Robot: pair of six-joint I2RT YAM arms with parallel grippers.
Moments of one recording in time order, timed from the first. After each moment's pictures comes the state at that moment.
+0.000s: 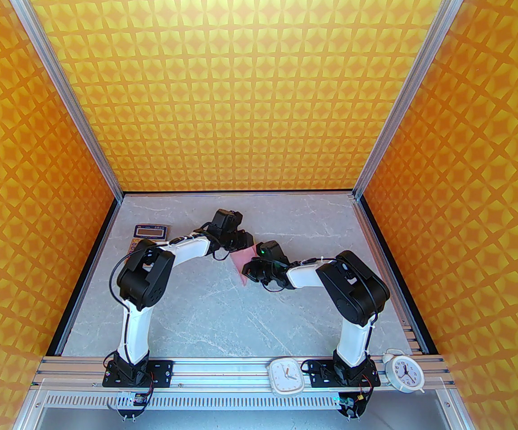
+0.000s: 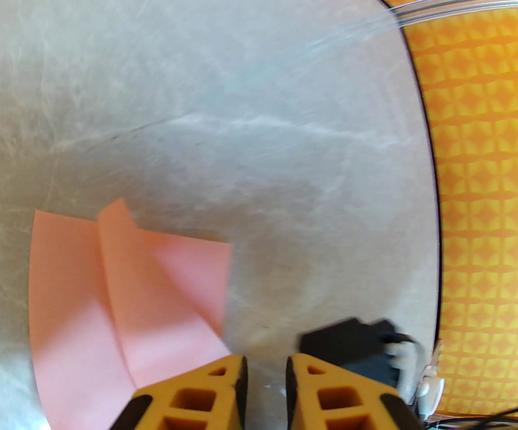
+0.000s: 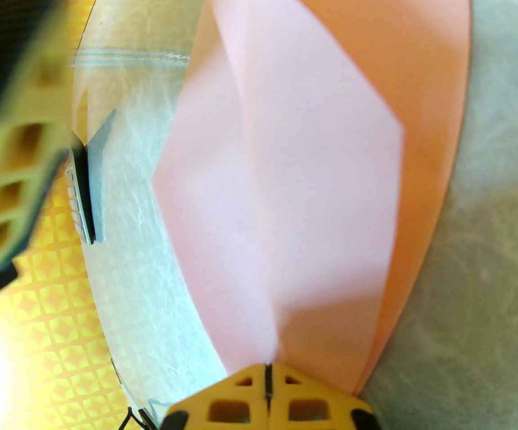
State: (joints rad) left arm -0.56 2.08 1.41 -0.07 0.46 -0.72; right arm 0.55 1.88 0.81 0.28 -0.43 0.98
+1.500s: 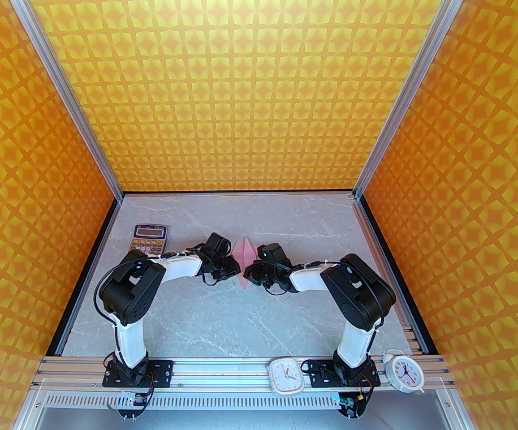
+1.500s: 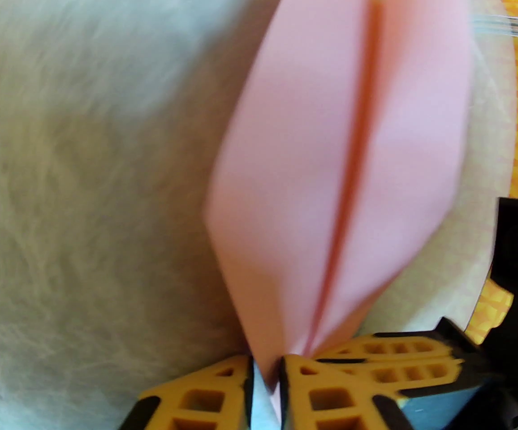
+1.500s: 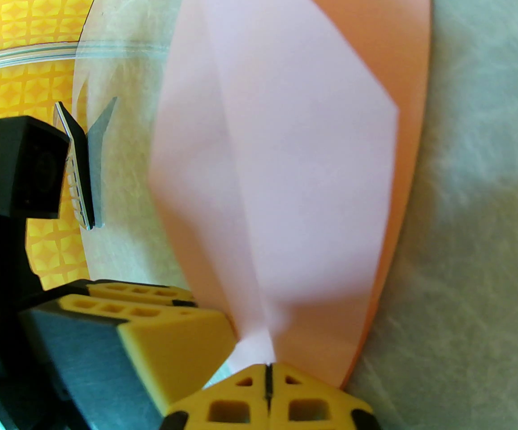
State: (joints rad) left arm -0.59 1.91 1.07 -0.16 0.35 -0.89; right arm 0.55 1.83 0.76 0.28 -0.44 0.98
